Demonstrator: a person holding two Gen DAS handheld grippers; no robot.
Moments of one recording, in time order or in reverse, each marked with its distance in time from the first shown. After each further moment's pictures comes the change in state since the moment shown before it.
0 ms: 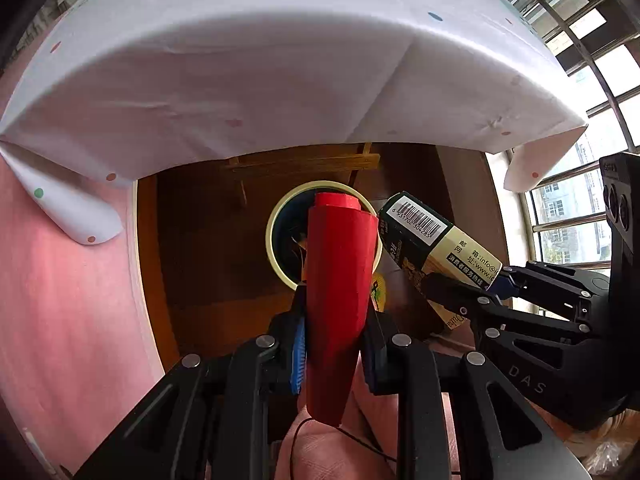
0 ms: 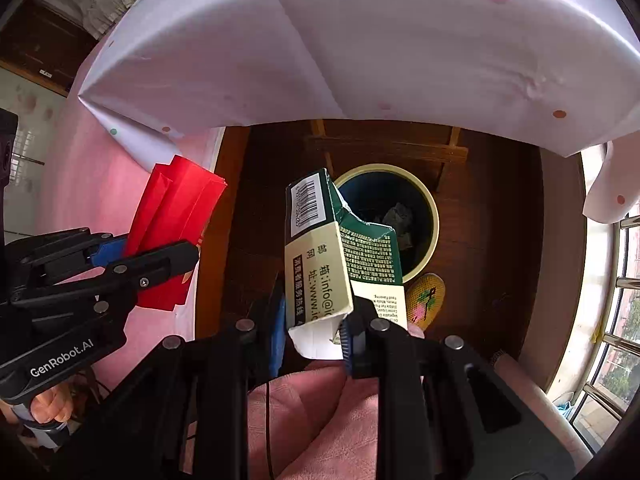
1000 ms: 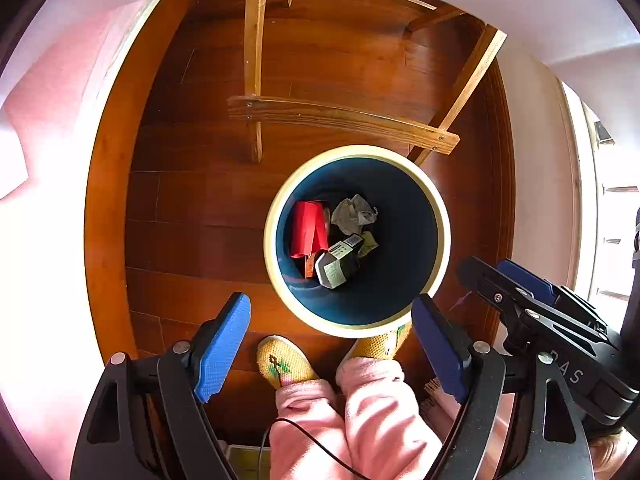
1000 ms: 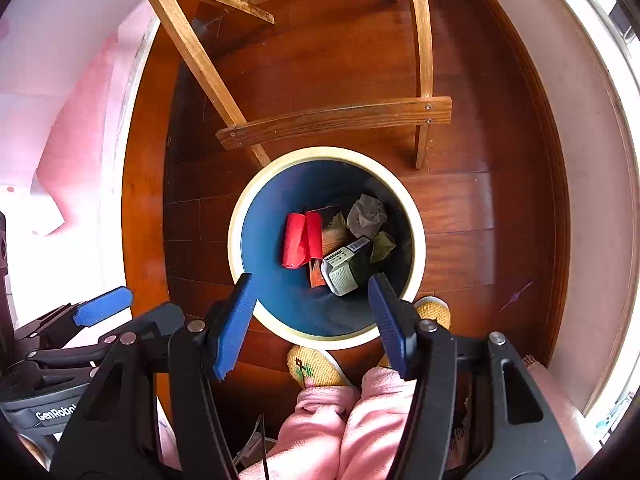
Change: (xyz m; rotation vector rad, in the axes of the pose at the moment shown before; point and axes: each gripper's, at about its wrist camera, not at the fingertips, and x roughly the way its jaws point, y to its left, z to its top) left arm 0.211 0.048 0.036 -0.239 0.113 0.086; right arm 0.180 -0.114 0.037 0.177 0.030 -0.025
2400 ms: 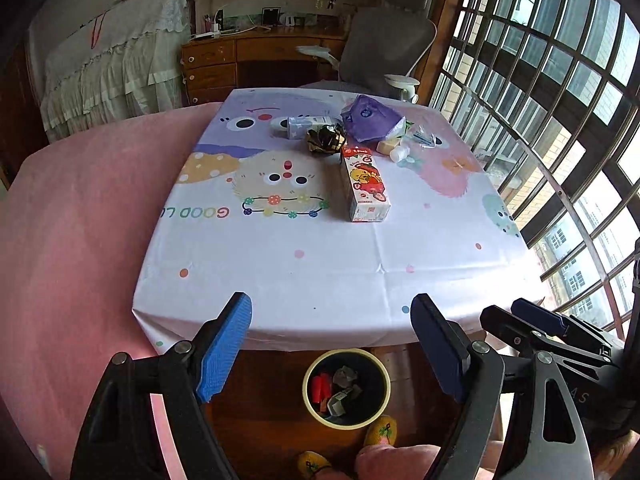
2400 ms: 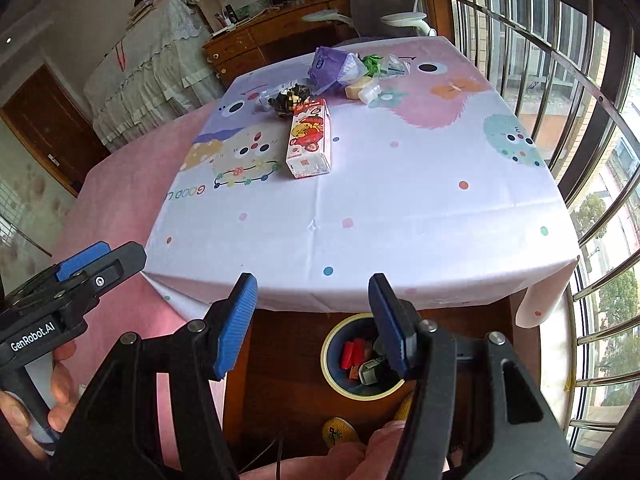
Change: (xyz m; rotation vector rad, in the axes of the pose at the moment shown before) left arm -0.476 -0.020 -0.026 0.164 -0.654 -0.028; right arm -0.414 0.145 0.004 -0.121 -0.524 0.025
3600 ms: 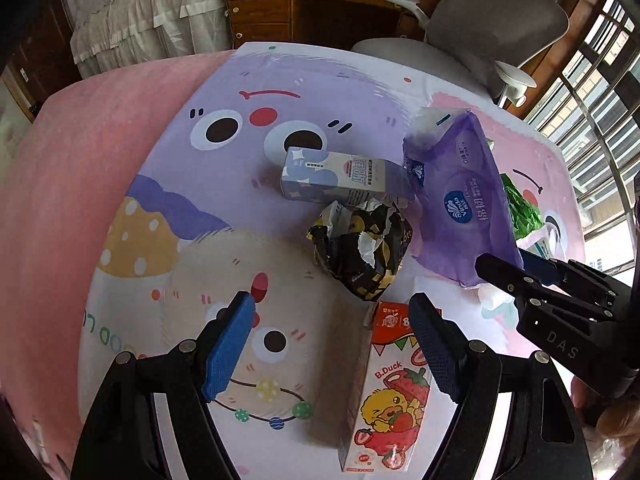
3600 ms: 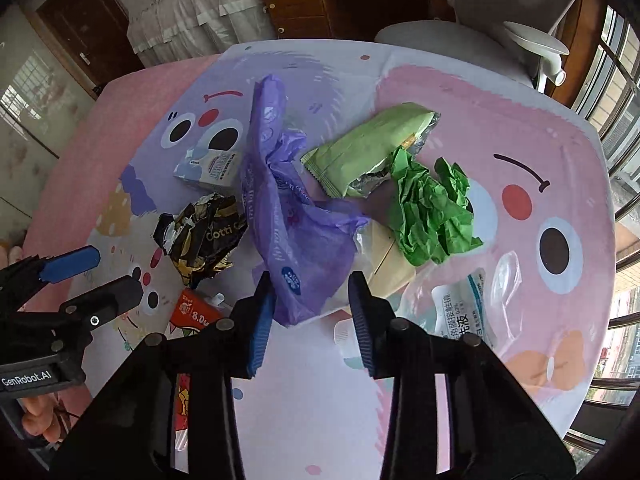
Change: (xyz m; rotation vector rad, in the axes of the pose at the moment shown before) left arm 0.319 0.002 0.253 -0.253 0.261 0.199; right arm 0.323 -0.062 0.326 -0.351 0.267 0.133
